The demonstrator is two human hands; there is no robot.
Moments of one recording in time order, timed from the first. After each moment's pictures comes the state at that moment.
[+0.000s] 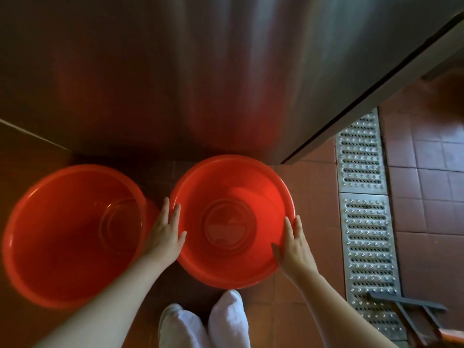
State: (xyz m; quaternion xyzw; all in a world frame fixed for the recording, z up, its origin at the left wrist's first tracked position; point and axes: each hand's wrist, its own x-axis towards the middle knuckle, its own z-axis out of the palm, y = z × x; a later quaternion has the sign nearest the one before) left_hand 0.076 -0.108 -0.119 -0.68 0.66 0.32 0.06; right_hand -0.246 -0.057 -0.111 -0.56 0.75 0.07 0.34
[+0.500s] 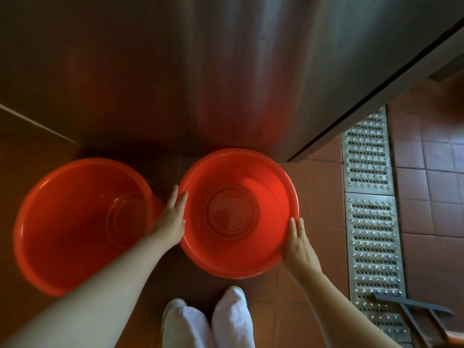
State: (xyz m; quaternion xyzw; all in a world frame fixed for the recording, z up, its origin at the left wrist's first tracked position) left_hand 0.083 -0.132 -0.121 -0.66 0.66 0.35 0.09; right_hand -0.239 -0.054 -0.112 -0.53 0.77 0.10 0.34
